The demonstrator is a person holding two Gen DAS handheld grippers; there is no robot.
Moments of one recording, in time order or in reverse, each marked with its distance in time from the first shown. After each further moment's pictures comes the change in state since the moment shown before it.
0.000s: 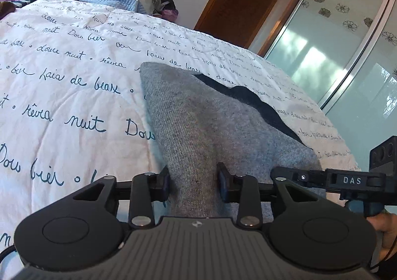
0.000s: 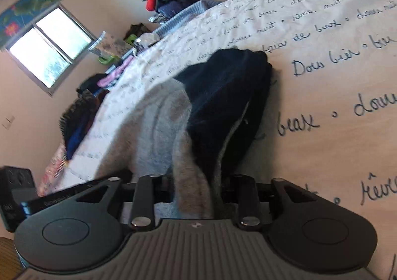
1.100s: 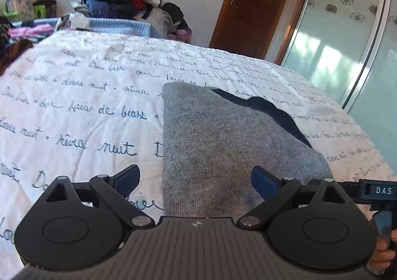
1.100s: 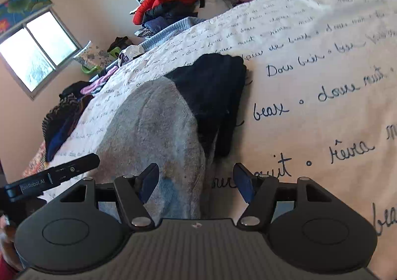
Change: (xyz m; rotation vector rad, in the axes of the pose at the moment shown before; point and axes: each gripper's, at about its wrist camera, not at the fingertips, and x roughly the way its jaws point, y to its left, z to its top) left arm -0.010 0.001 0.006 0.074 -0.064 0.104; right arm -0.013 -0.007 -0.023 0.087 -0.087 0.004
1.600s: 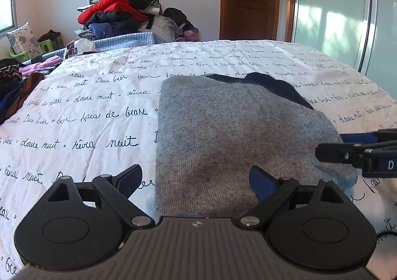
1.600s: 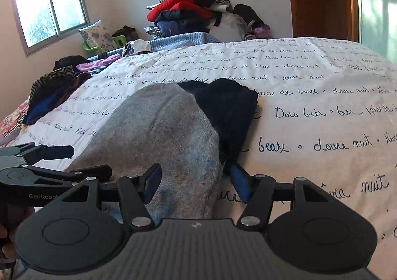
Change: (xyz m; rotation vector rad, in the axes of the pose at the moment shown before) left arm -0.017 -0.055 -0.029 0.216 -0.014 0.210; right arm -0.017 0.057 -0.017 -0.376 -0.045 -0.209
